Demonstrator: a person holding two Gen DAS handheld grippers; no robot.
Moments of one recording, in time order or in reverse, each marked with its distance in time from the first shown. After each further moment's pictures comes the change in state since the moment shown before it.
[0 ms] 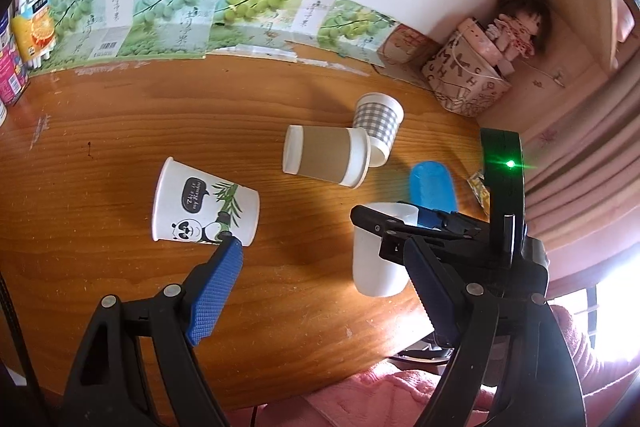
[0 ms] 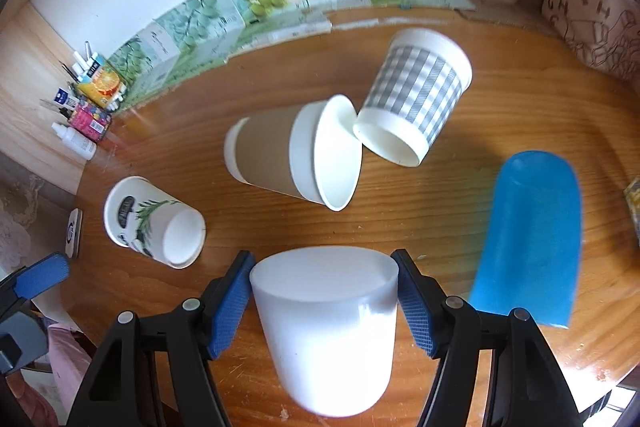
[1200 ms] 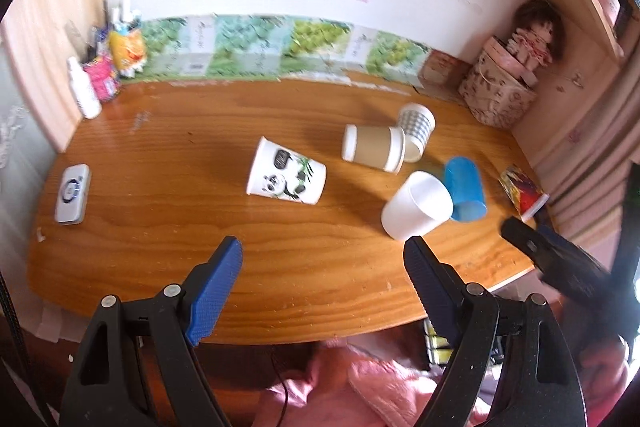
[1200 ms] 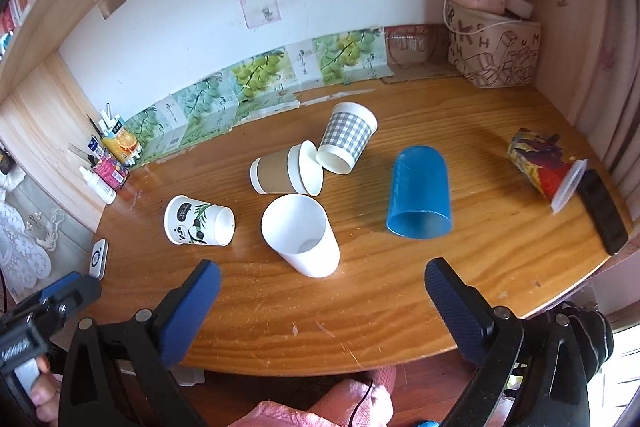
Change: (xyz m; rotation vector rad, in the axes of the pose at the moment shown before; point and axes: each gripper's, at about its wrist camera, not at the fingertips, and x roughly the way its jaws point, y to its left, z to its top) left arm -0.085 -0.020 -0.066 -0.023 -0.150 0.256; right arm -0.146 0.011 -0.093 0.109 -0.278 -0.092
